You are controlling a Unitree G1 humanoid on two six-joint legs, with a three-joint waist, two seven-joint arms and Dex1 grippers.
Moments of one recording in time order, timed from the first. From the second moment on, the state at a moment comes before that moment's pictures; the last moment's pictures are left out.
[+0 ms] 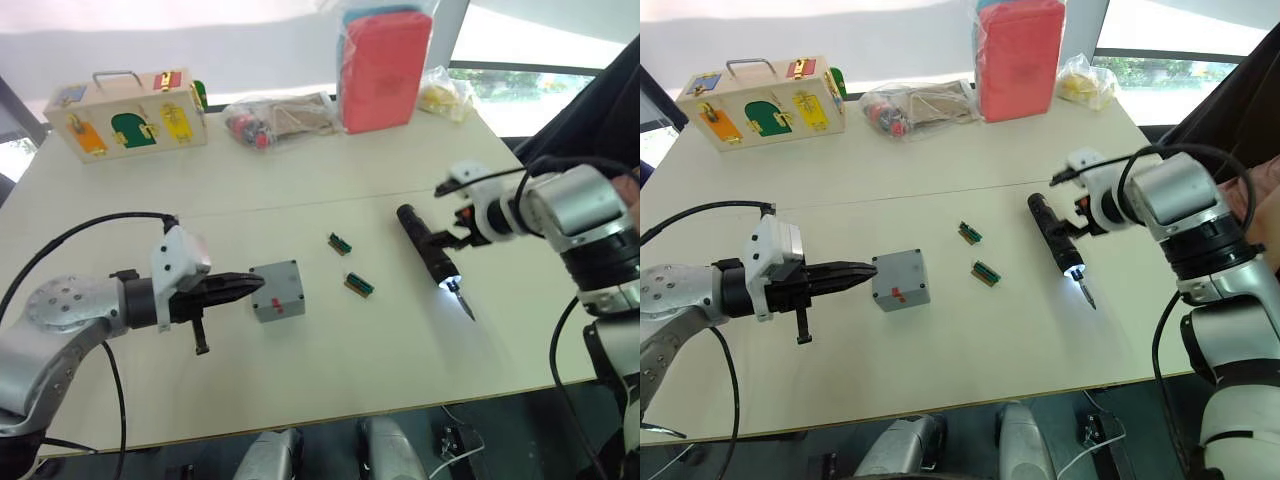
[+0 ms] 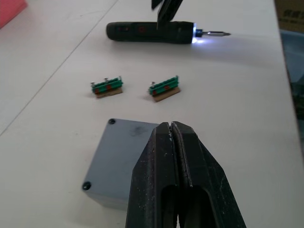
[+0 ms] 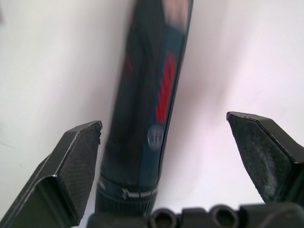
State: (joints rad) left arm -0.11 0.89 0.23 -0.59 -0.64 0.62 -0.89; right arm -1.08 -0.88 0.38 0.13 0.37 1.22 0.76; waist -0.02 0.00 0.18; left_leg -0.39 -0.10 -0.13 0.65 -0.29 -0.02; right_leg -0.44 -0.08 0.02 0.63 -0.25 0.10
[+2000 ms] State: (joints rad) left arm -0.11 0.76 0.03 -0.16 -0.35 0.34 -1.03; right arm -0.83 -0.53 0.47 -0.04 0.09 0.73 0.84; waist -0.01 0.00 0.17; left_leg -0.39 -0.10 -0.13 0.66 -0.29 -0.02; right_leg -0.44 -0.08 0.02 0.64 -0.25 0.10
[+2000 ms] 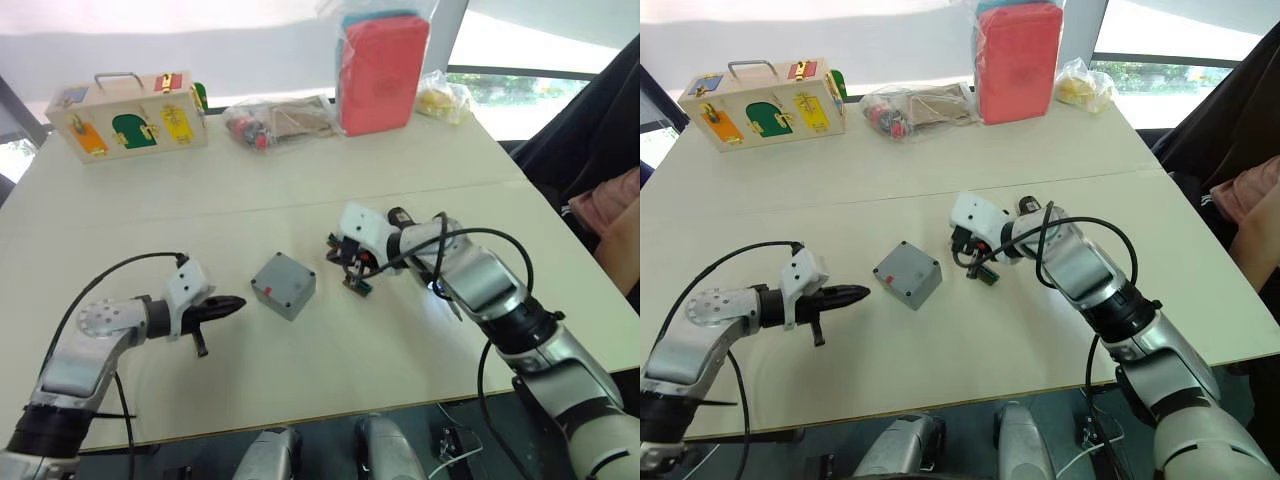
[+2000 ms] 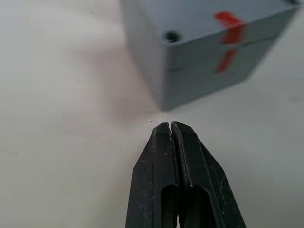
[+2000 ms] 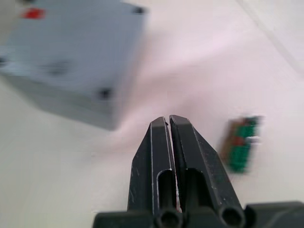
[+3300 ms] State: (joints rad) left arm -0.14 0.74 0.03 -0.21 -0.37 0.39 -1.00; right arm -0.64 -0.41 0.36 -0.18 0.10 0.77 0.85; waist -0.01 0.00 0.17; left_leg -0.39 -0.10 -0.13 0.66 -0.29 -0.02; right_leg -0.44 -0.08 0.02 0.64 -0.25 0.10
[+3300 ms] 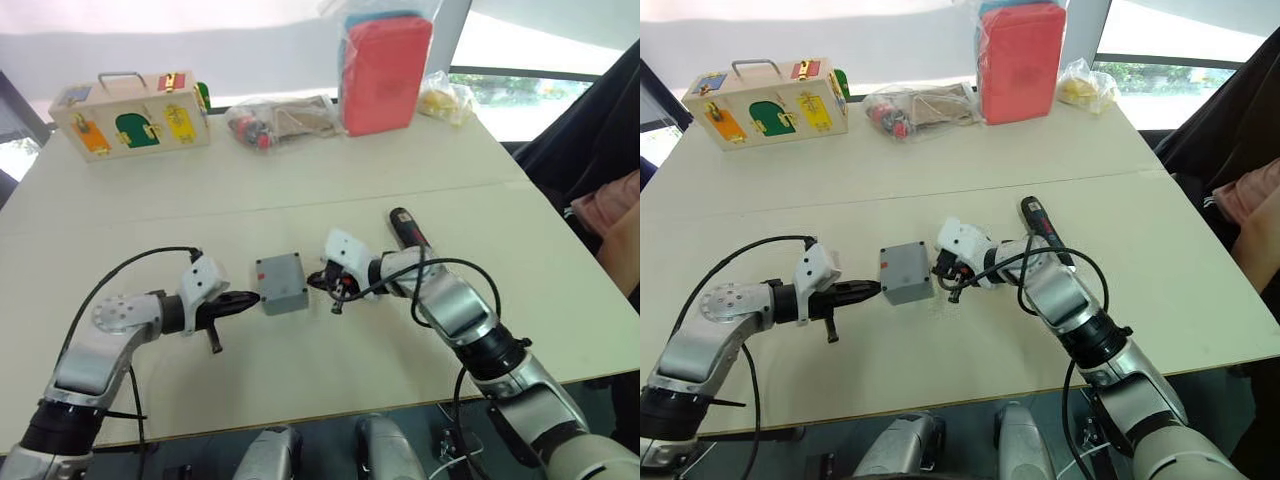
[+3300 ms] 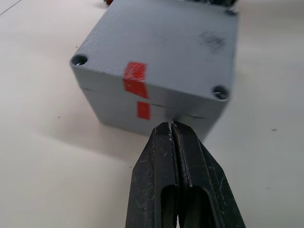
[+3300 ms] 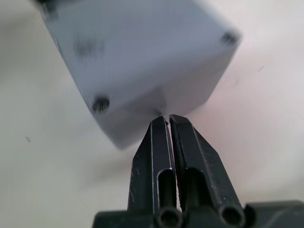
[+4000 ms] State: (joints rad) left arm -0.17 0.85 0.18 -0.42 -0.56 0.56 -0.98; right arm -0.40 -0.44 0.17 -0.24 0.18 0.72 0.69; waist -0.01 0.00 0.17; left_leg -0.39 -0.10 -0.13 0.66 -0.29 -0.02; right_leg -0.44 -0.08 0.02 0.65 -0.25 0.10
